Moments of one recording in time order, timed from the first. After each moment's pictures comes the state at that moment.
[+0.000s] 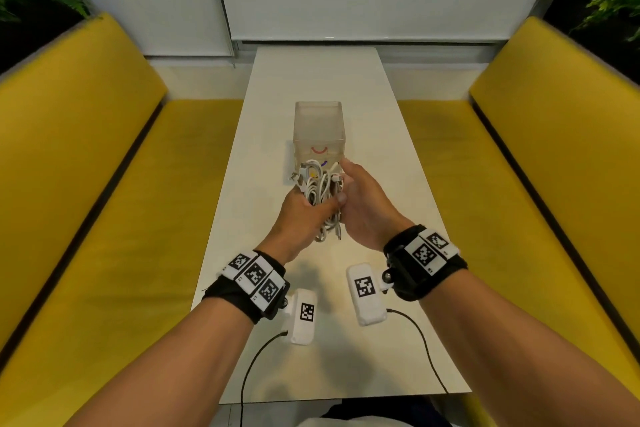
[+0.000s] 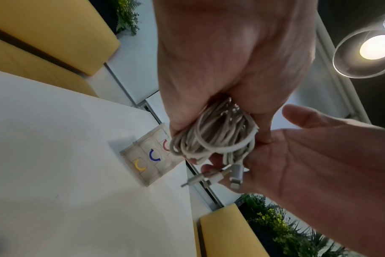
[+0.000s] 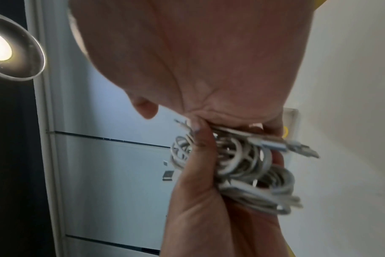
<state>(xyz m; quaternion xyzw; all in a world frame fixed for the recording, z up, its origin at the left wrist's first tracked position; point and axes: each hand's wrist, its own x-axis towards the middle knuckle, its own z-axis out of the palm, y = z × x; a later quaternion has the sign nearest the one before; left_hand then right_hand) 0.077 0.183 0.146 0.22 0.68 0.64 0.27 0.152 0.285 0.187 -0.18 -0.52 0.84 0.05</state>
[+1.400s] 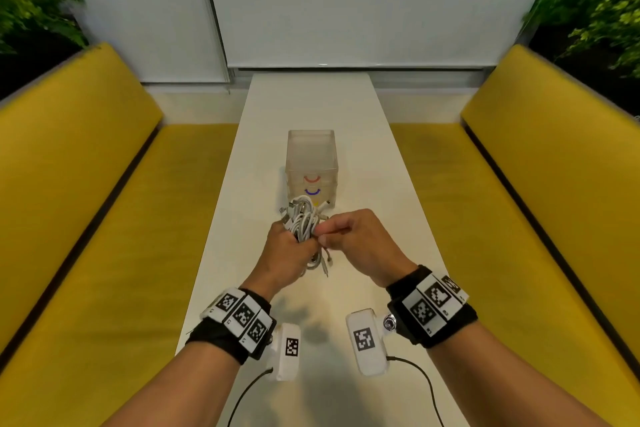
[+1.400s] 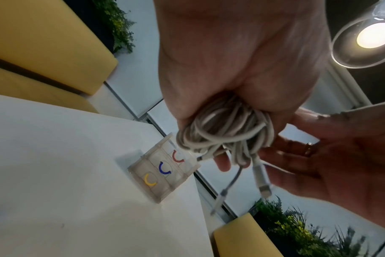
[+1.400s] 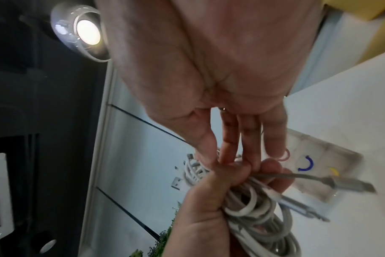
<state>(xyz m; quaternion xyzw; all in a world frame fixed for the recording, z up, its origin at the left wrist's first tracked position) 0.060 0.183 0.141 0.25 0.74 0.59 0.22 0.158 0.304 0.178 -0.23 -0.72 0.64 0.11</state>
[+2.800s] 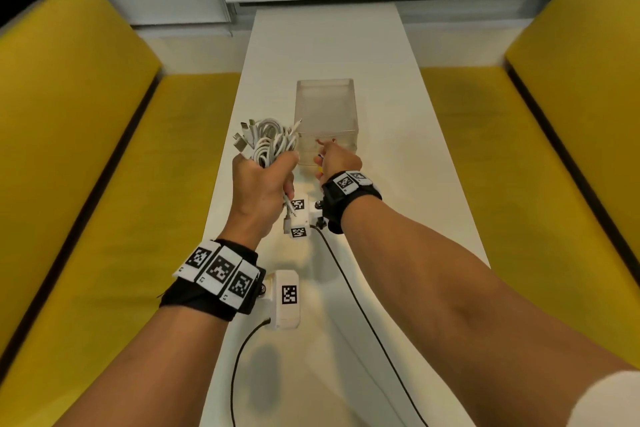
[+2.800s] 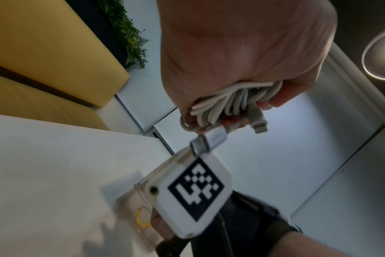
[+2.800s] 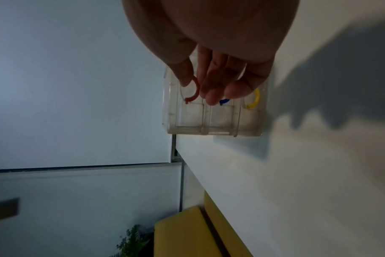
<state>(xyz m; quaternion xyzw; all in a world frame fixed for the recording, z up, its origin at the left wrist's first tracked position) -0.008 0.208 0.155 0.18 0.69 0.69 0.11 -0.050 0.371 0.049 -0.53 -0.39 0.72 0.21</state>
